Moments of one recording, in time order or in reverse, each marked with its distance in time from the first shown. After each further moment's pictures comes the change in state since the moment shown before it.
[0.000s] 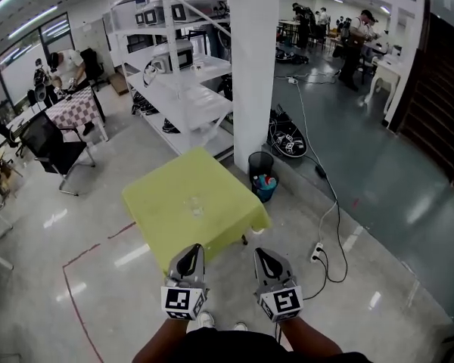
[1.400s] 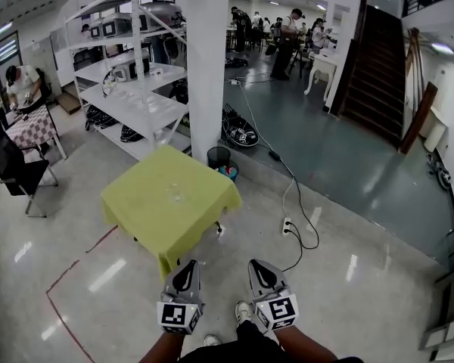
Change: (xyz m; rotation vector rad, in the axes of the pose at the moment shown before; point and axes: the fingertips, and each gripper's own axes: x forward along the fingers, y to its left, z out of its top) left arm -0.207 0.001 -0.003 -0.046 -0.003 -0.274; right arm -0.144 0.179 0.010 -0.031 0.091 -0.258
